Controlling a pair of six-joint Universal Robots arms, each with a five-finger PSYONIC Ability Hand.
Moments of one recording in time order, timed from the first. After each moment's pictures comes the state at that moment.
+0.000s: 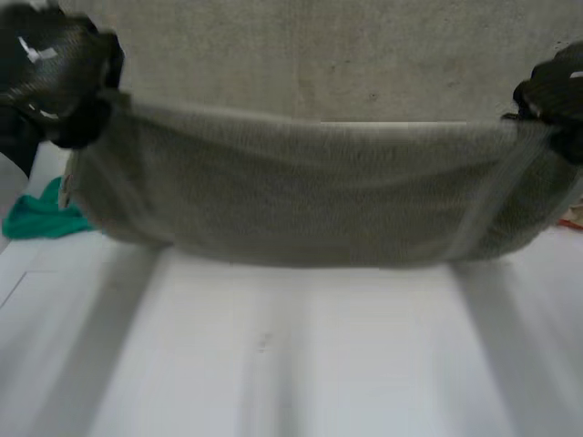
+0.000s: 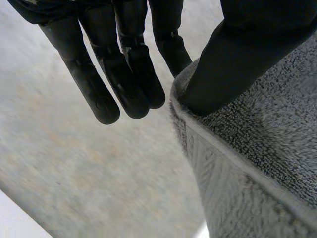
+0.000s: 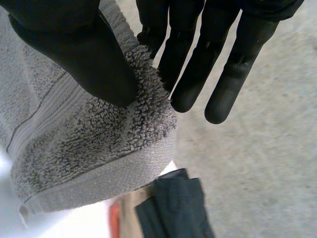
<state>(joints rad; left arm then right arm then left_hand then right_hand) 4.50 -1.38 -1.70 3.33 -1.29 3.59 1.68 -1.55 1.23 0.52 1.29 2.31 1.15 1.19 1.19 1.20 0.99 1.08 1.17 1.19 1.20 1.01</state>
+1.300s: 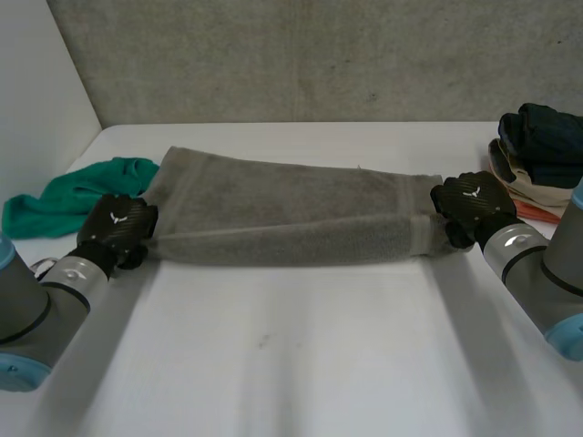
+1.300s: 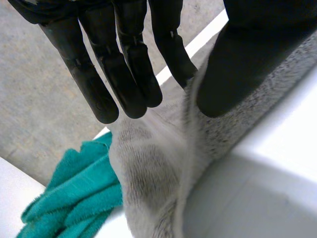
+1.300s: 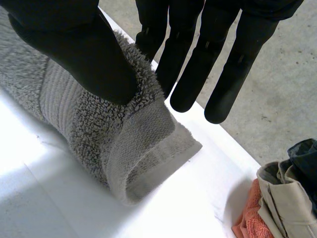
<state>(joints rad) 4.66 -2.00 -1.90 3.77 -1.20 3.65 1.78 -1.13 1.63 -0.29 1.35 2.65 1.05 1.07 1.07 1.07 0.89 1.10 1.17 1.19 1.20 1.02</state>
